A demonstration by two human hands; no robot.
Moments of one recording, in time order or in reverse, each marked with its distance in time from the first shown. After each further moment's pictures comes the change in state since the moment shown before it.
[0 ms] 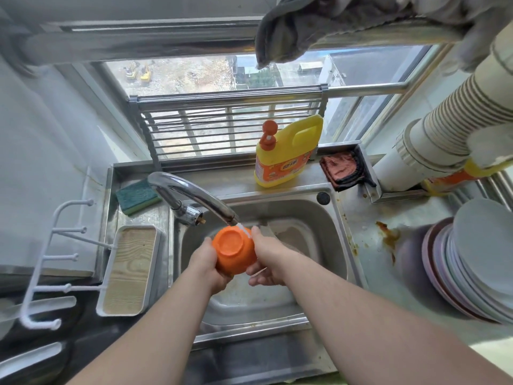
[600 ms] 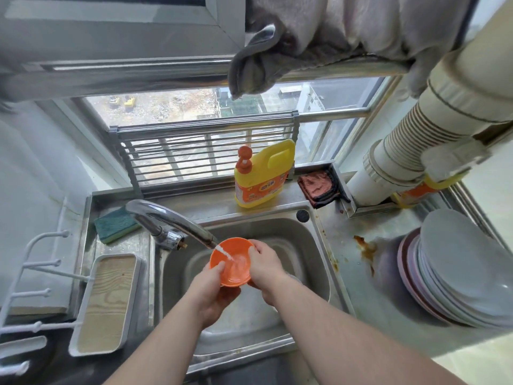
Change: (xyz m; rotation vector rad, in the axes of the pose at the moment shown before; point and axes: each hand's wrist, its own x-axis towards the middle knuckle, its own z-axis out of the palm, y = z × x) left_hand -0.007 -0.027 0.011 0.221 -0.265 0.130; right_hand 0.011 0.013 -0.015 0.317 0.206 -0.374
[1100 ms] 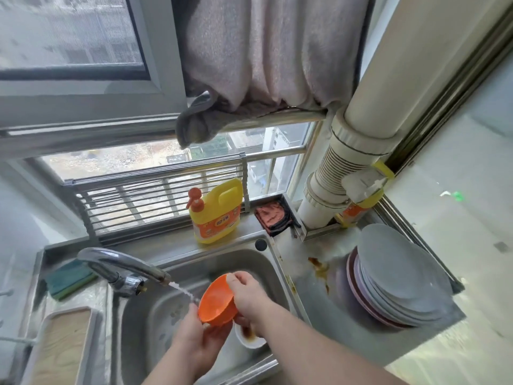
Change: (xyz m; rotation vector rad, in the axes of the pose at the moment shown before) left_hand -0.038 -0.032 0.054 -0.349 -0.048 -0.089; right_hand -0.043 -0.008 -0.065 -0.054 -0.057 -0.004
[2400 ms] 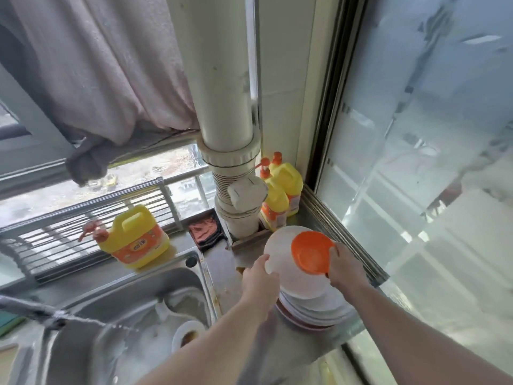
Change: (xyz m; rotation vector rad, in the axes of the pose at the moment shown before) left_hand -0.045 -0.236 0.286 1.334 -0.052 0.555; right_hand -0.035 0.063 -0.434 -0.285 0.606 -0.237
